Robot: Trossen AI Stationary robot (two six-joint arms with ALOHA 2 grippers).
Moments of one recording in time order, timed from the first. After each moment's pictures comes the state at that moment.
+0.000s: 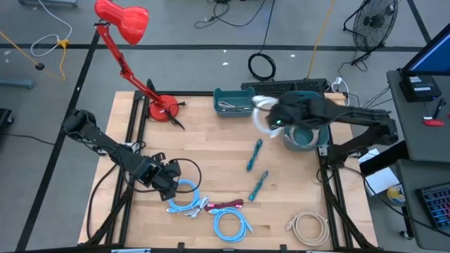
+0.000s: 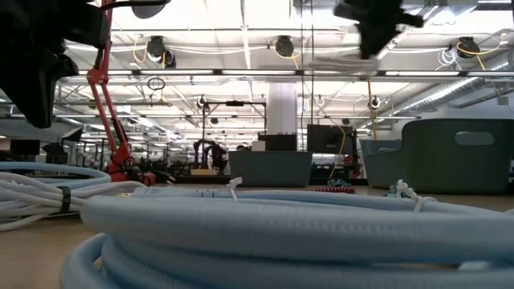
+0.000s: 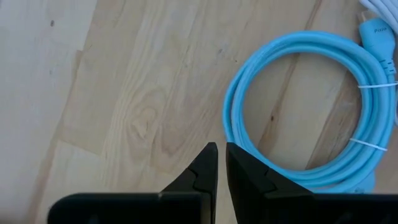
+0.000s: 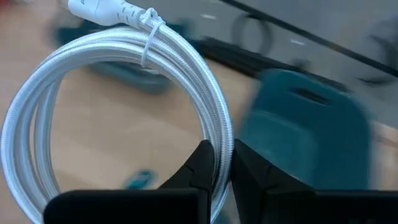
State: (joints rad) left arm -0.55 1.35 0.90 -0.99 -0.22 -0.87; right arm -0.12 1.36 1.47 -1.40 0.64 0.95
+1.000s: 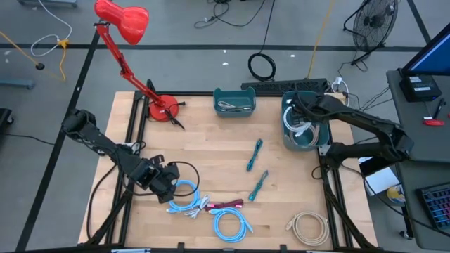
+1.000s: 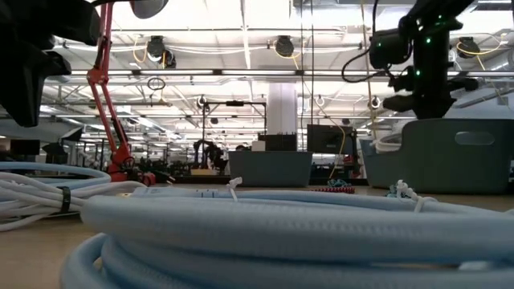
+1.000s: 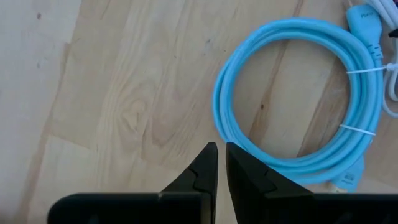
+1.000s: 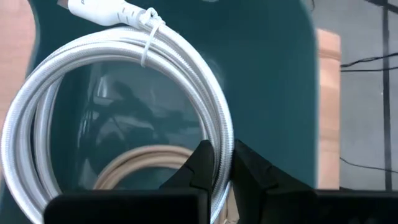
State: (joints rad) left arm -0.59 1.35 0.90 -0.99 -0.21 -0.89; right arm -0.68 1.15 0.86 -1.12 0.53 0.66
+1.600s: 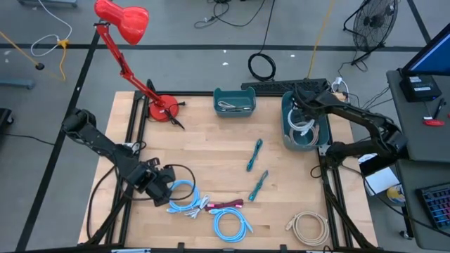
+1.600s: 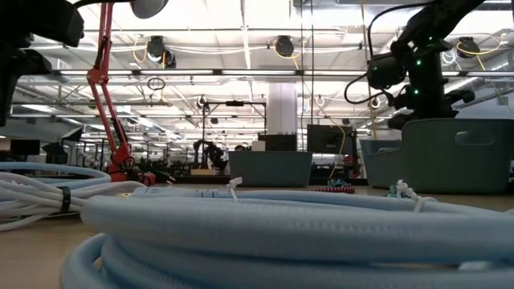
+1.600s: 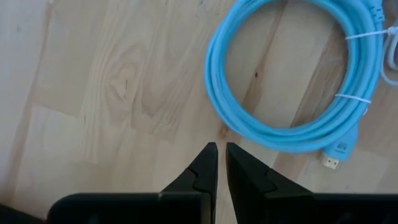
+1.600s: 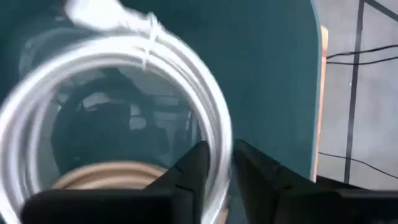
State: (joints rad) left arm -0.65 1.35 0.90 -1.05 -0.15 -0.98; right arm -0.83 1.26 0.83 -1.05 0.55 0.50
